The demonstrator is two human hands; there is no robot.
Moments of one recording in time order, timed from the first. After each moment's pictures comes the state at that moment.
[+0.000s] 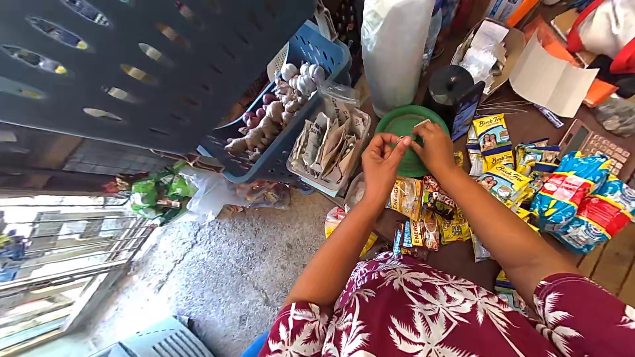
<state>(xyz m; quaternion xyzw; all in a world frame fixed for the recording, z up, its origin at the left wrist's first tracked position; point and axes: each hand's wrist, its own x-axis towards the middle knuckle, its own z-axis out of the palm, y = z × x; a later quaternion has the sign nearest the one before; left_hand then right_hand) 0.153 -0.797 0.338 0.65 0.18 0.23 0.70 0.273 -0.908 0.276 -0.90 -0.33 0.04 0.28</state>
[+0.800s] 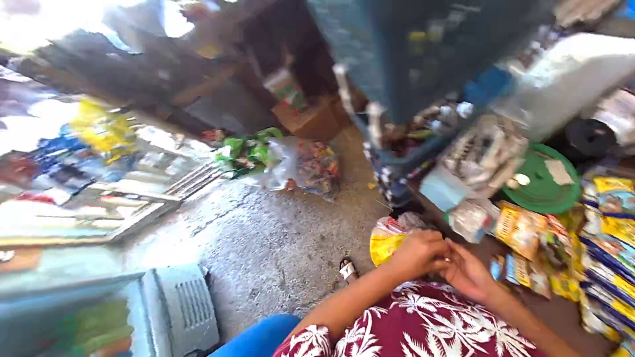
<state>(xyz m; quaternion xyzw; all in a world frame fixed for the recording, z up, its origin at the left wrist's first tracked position) -0.096 -0.676 0.301 0.88 -0.05 0.09 0.46 -0.011 -0.825 0.314 -0.47 0.13 0.58 0.66</state>
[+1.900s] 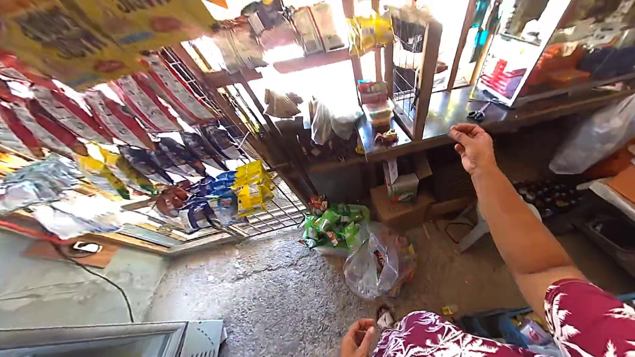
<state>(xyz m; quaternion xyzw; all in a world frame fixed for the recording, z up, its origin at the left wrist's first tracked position) -0.344 -0.229 0.255 0.52 0.55 0.27 0.60 0.095 -0.012 0.457 -0.56 -0.32 0.26 0.71</state>
